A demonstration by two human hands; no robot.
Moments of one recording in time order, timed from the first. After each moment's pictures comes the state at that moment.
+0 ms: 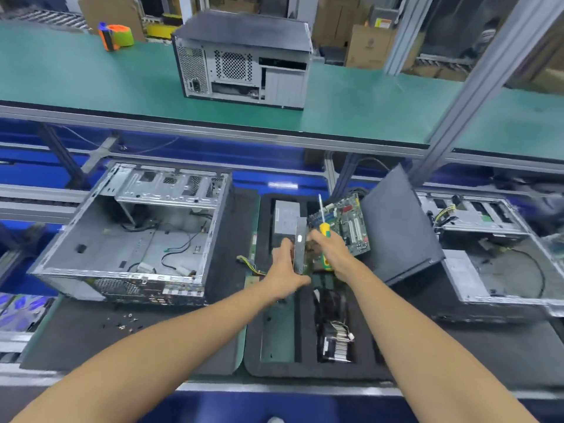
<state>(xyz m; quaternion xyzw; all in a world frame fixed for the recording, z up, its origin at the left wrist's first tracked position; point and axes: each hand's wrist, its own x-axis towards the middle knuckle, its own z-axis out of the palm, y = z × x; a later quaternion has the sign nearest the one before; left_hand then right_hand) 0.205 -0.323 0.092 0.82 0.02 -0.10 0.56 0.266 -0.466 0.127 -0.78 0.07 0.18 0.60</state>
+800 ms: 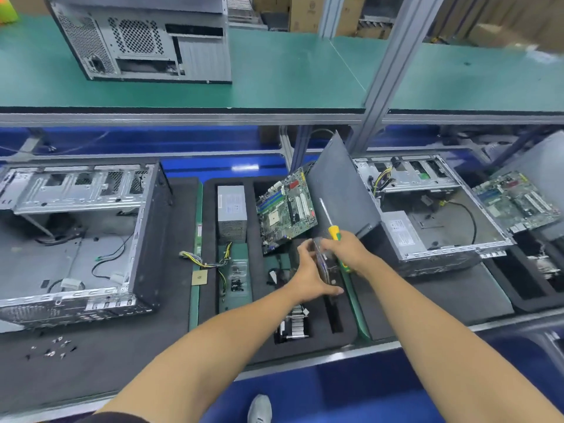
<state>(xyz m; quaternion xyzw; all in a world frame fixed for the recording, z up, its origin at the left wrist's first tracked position) 0.201 -0.502 0.045 0.77 -0.07 -0.21 0.60 0.242 -0.638 0.106 -0.85 0.12 0.15 0.49</state>
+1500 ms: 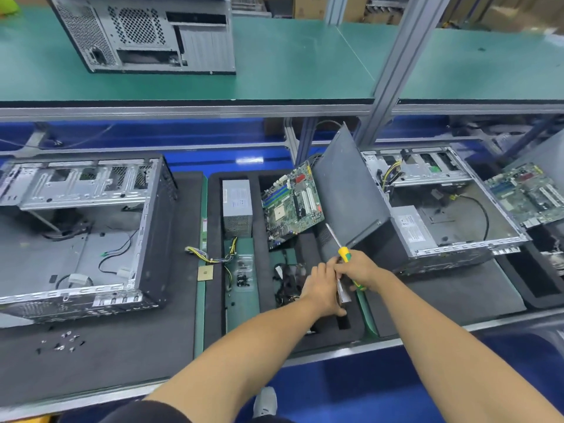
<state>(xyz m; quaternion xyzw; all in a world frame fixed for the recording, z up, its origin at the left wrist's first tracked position) 0.183 -0.525 0.013 0.93 -0.19 -0.20 0.24 0.216 -0.654 0.071 -0.84 0.18 0.27 0.43</state>
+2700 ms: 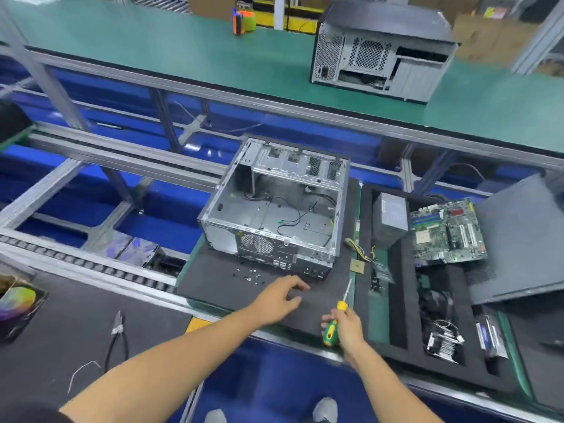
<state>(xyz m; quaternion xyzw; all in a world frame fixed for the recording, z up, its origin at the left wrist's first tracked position) 0.032 -0.063 0.021 0.88 -0.01 -0.11 0.45 0.049 -0.275 -0.004 -0.67 0.26 0.25 0.64</state>
